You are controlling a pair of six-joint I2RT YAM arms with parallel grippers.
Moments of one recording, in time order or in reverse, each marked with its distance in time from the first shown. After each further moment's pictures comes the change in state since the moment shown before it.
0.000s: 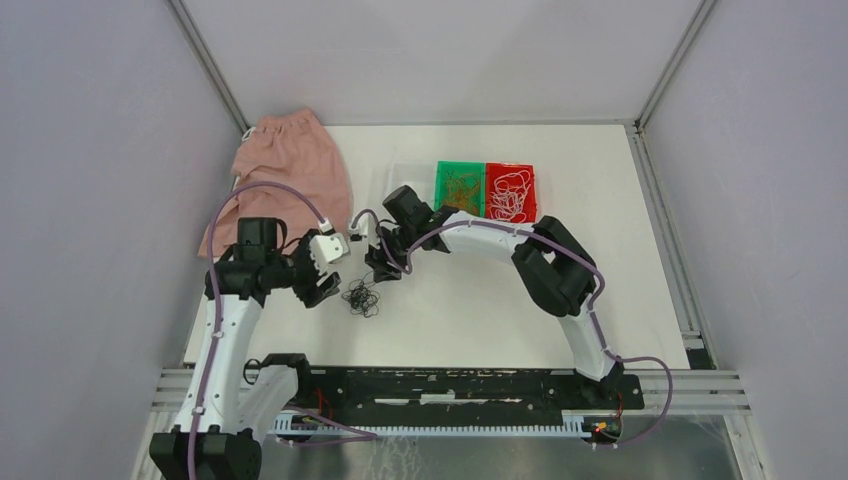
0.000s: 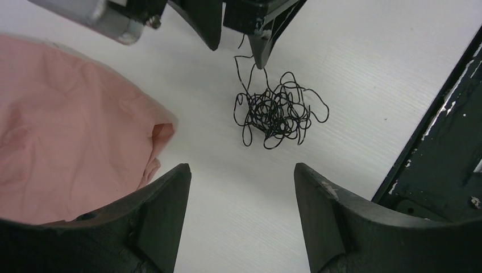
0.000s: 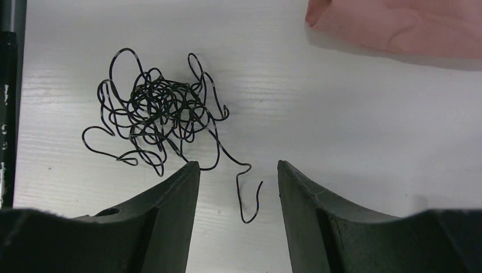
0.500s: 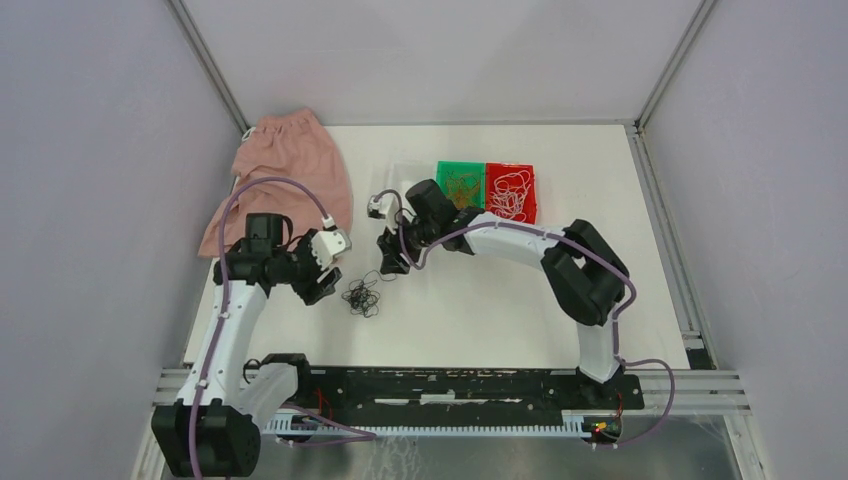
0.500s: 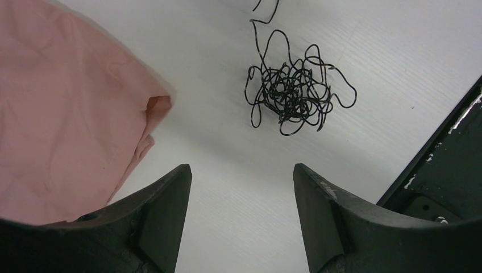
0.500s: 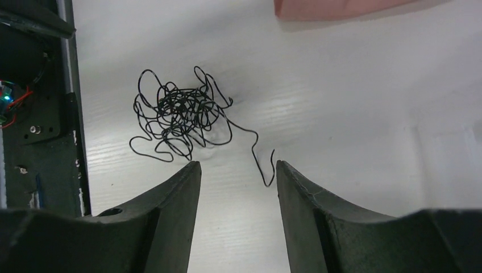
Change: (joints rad) left arm -0.005 0.076 -0.033 0.061 -0.102 -0.043; right arm -0.058 -0.197 -0.225 0.171 0.022 0.333
